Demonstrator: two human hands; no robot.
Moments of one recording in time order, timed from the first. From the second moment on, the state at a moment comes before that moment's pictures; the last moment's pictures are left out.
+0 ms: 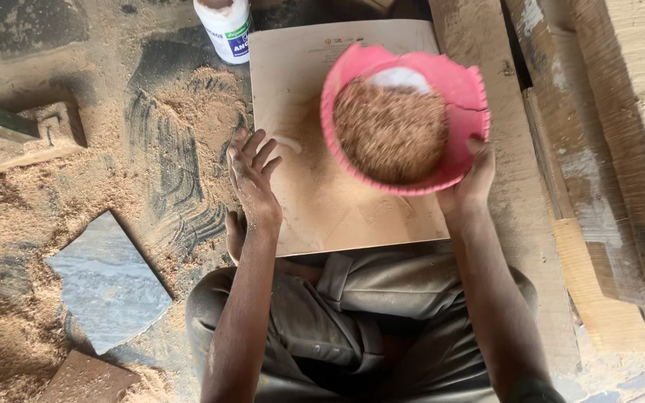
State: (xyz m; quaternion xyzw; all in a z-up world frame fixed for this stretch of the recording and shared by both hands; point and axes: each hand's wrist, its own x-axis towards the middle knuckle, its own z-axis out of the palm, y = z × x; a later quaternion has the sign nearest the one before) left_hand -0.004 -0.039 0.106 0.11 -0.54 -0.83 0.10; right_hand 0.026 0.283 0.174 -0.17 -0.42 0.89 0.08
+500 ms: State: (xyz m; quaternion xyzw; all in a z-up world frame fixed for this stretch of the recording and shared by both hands) left_hand -0.007 -0.039 0.103 0.07 -0.52 -0.84 0.12; right_hand 0.020 0.283 0.158 -0.04 -0.45 0.89 0.10
